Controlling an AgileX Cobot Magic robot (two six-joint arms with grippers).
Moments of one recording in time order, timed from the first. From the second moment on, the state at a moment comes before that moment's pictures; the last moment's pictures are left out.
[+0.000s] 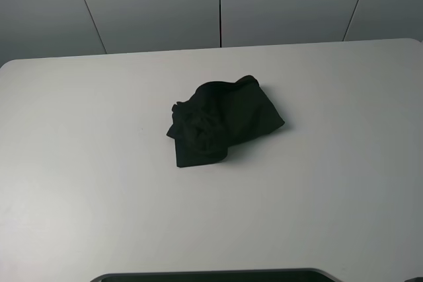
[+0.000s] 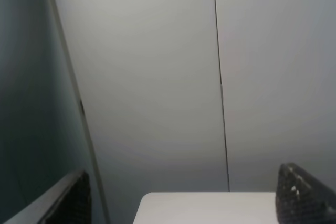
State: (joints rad) left arm -0.20 0.11 -1.29 0.24 1.23 -0.01; right arm -0.03 -0.01 -1.24 -0.27 1.22 -0.25
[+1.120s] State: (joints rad) left arm -0.15 0.00 -0.51 0.05 1.09 -0.09; right arm -0.08 0.00 -0.51 0.07 1.11 -0.12
